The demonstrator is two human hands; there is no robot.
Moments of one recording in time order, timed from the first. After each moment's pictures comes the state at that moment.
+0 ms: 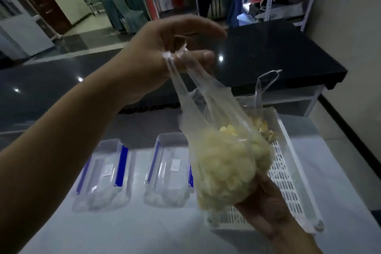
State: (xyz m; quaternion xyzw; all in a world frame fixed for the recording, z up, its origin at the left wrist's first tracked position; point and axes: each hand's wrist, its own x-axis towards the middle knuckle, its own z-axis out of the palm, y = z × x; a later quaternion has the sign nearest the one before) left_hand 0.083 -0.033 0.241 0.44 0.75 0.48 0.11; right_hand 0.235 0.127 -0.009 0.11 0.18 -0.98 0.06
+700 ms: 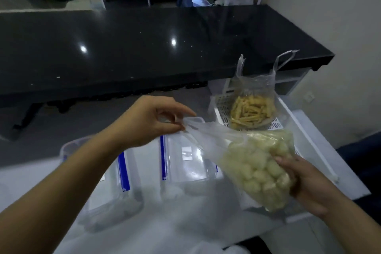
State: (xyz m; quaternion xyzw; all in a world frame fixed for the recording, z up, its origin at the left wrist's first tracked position) left_hand -0.013 -0.210 0.065 0.47 0.77 0.40 0.15; right_hand 0.233 0.067 -0.011 0.33 0.51 -0.79 -0.02
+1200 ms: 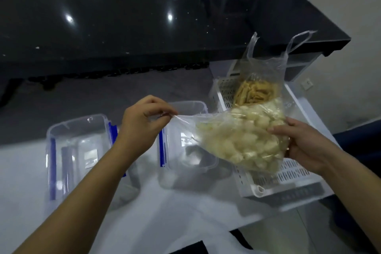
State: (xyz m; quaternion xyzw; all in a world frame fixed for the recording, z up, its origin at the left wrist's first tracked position) left_hand -0.005 -0.217 -0.020 0.31 0.81 0.49 0.02; right_hand 0.173 0.088 0.005 0.39 0.63 -0.67 0.04
